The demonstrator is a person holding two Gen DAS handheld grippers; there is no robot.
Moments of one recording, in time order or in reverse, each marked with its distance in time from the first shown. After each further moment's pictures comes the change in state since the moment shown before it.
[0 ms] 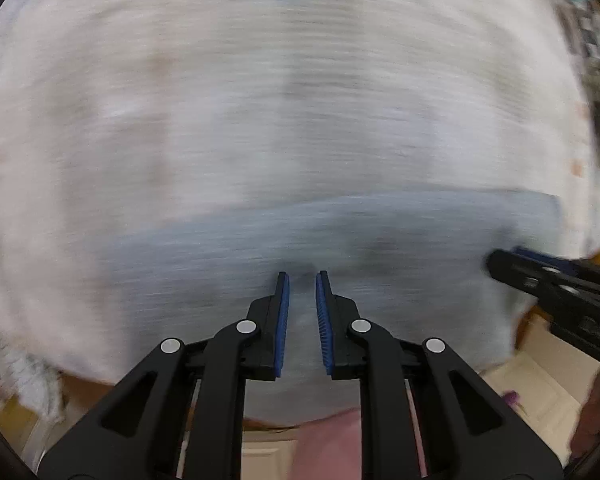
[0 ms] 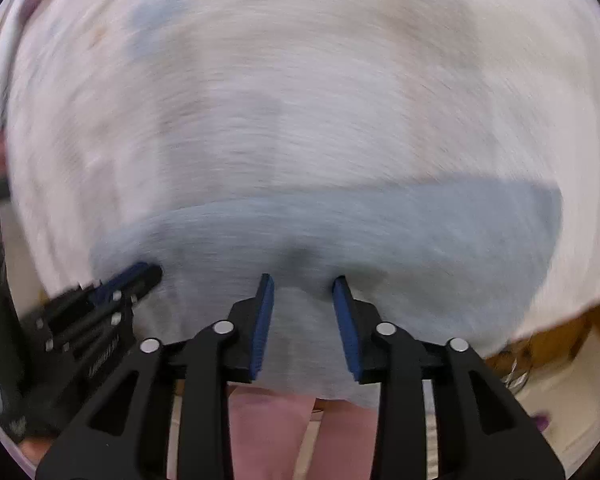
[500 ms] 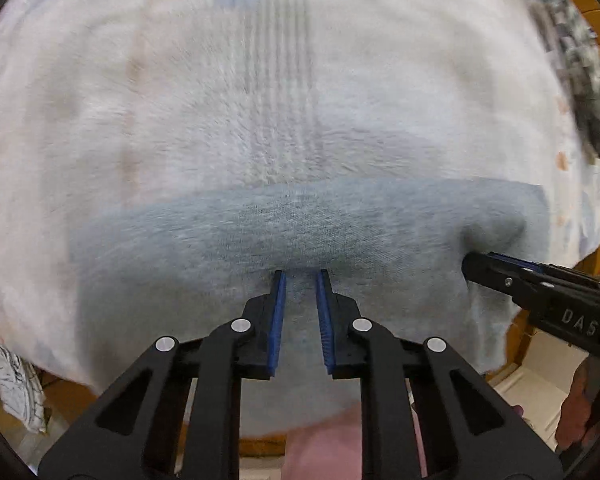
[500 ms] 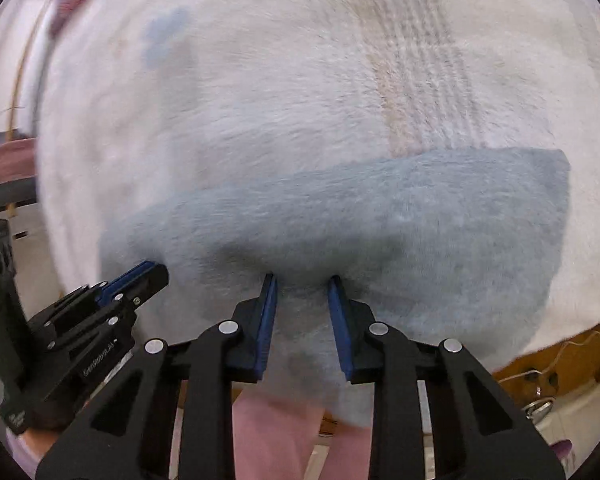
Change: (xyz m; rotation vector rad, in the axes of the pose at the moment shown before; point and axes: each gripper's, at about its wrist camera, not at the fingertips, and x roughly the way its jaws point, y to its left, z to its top) left arm 0.015 -0.040 -0.034 0.025 -0.108 -0.053; right arm 0.021 -0.050 -0.034 0.032 -0.108 0.103
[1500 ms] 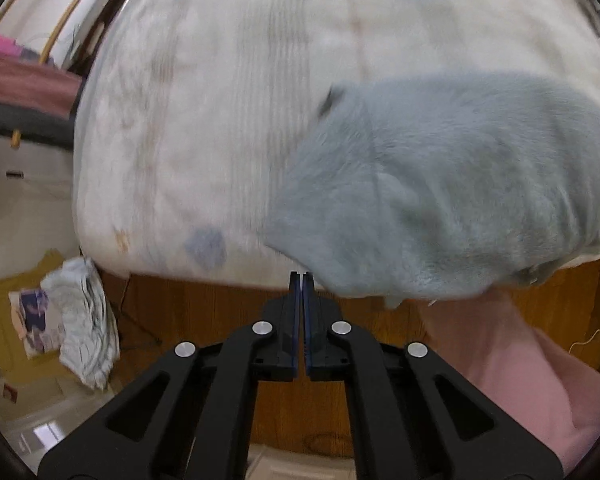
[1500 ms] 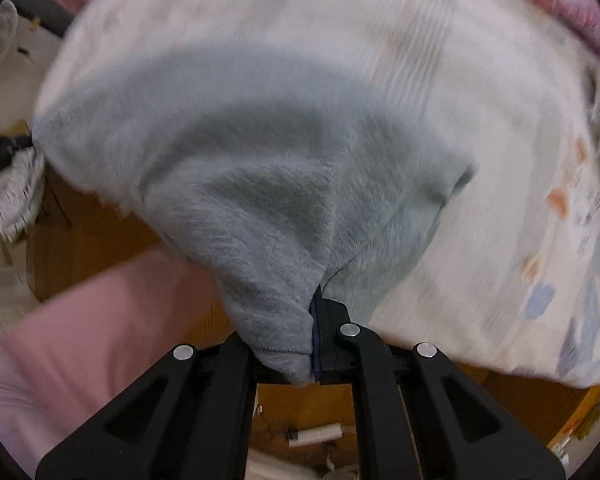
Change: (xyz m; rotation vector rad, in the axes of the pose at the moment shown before) left arm -0.076 0.118 -0.167 -0.080 -0.100 0.401; right arm -0.051 -0.024 -0.136 -0.559 -0.054 -0.254
